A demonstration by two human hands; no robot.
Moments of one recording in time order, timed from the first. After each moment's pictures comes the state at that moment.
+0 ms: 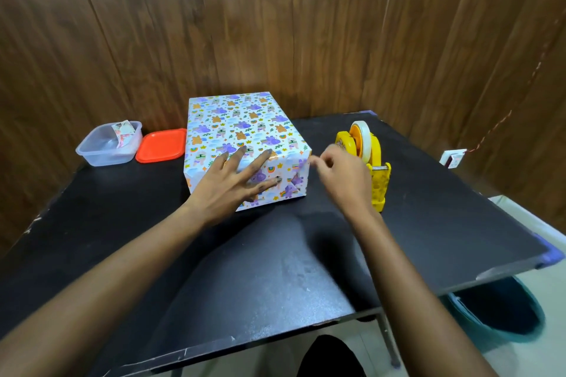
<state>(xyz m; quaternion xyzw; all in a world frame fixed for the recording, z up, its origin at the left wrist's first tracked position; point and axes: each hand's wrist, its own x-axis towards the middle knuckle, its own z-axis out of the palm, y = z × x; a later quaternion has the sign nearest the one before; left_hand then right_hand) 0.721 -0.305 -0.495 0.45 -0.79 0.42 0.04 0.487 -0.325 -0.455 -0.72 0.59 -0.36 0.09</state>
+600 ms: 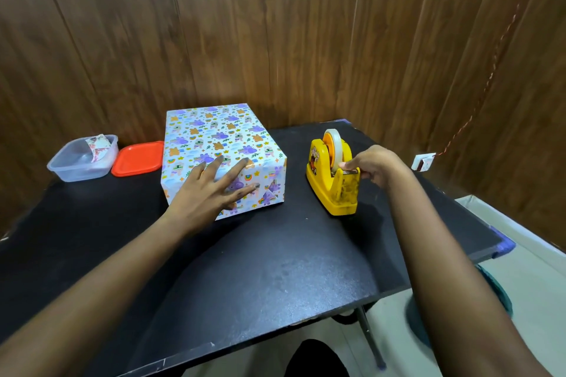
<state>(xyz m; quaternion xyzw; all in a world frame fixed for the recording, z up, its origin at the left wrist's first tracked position) 0.720 -0.305 -0.497 0.44 -0.79 0.42 0.05 0.405 -0.358 -0.407 -0.53 0.67 -0.29 0.43</state>
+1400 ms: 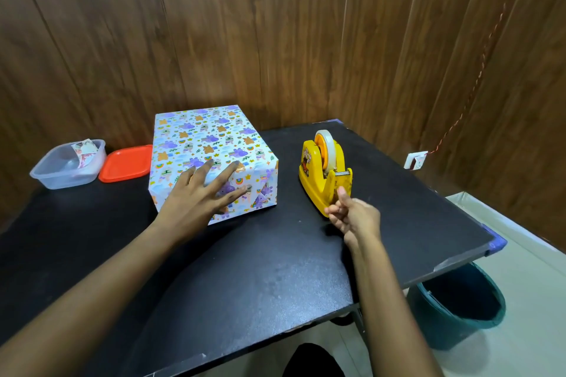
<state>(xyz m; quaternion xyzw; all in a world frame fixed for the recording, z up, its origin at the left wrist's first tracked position) 0.717 -0.304 -0.499 0.45 -0.79 0.42 0.09 0.421 -0.317 -0.501 -0.25 0.49 -0.60 0.59</state>
